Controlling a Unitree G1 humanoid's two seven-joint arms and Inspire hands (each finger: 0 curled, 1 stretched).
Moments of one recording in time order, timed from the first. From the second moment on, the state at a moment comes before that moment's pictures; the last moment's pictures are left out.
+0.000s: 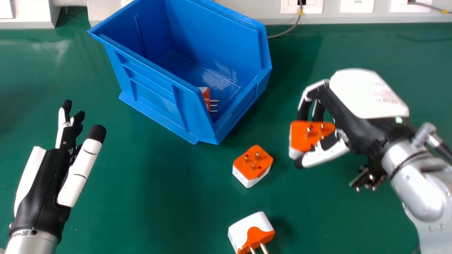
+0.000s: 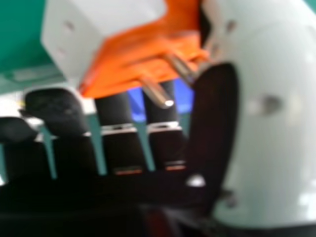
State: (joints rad) left arm 0.39 0.28 0.26 -0.28 0.04 -0.06 -0.17; right arm -0.15 -0.49 0.20 -0.35 -0.82 0.18 0.33
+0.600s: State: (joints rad) left arm 0.38 0.28 0.26 -0.24 0.04 -0.11 -0.15; right arm -0.55 -0.31 0.32 0.09 -0.88 0.19 0.19
